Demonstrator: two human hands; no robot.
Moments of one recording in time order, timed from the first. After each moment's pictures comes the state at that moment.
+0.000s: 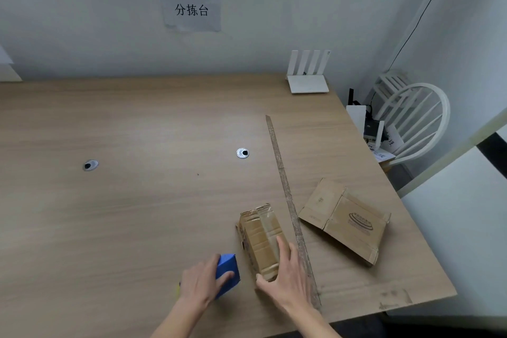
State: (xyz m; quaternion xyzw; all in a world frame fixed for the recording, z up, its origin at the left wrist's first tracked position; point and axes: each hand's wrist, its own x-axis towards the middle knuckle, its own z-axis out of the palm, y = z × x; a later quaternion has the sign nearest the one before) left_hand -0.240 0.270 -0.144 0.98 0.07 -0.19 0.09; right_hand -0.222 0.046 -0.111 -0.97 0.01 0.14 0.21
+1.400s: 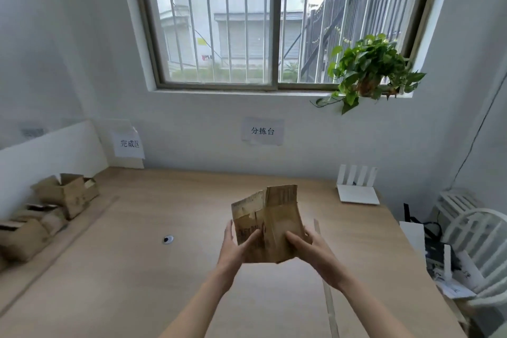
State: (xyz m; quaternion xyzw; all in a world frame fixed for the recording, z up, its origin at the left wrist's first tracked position) left_hand -0.157 0.297 0.151 0.67 0.21 0.10 0.70; right_hand -0.068 0.085 0.166 -0.70 -0.19 0.26 0.64
